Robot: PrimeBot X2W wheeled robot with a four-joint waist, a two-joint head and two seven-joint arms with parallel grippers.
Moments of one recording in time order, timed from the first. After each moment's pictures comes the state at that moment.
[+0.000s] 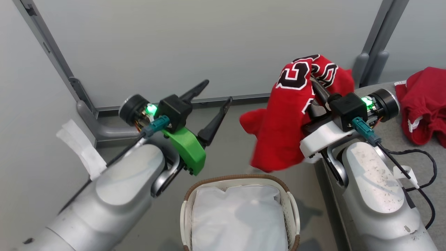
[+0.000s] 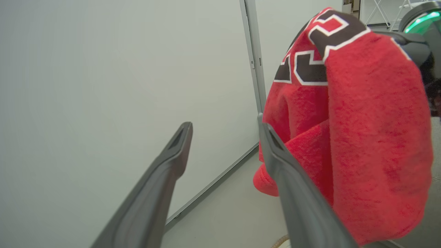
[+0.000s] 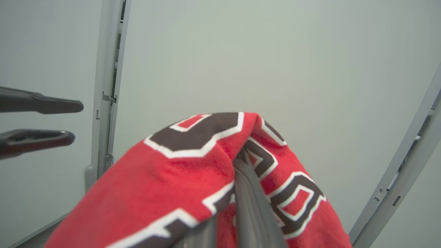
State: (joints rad) left arm -0.86 0.31 -1.08 0.49 -0.71 -0.08 -0.25; right arm -0.54 -0.05 0.19 0.33 -0.06 0.13 -0.26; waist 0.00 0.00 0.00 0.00
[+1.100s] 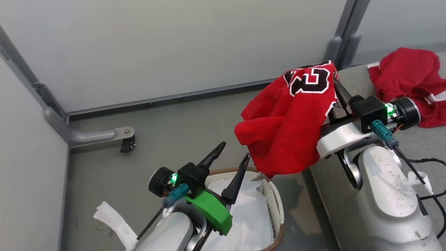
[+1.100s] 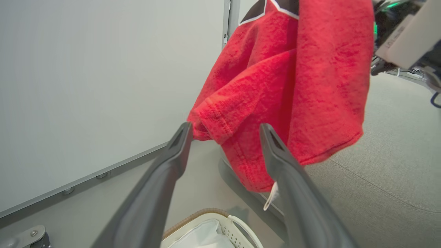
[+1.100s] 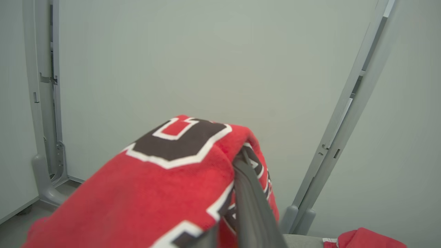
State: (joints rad) left arm -0.38 0.07 -0.71 0.43 -0.42 -0.13 -0.26; right arm -0.50 -0.05 0.08 0.32 -0.09 0.13 -0.26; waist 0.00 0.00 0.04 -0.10
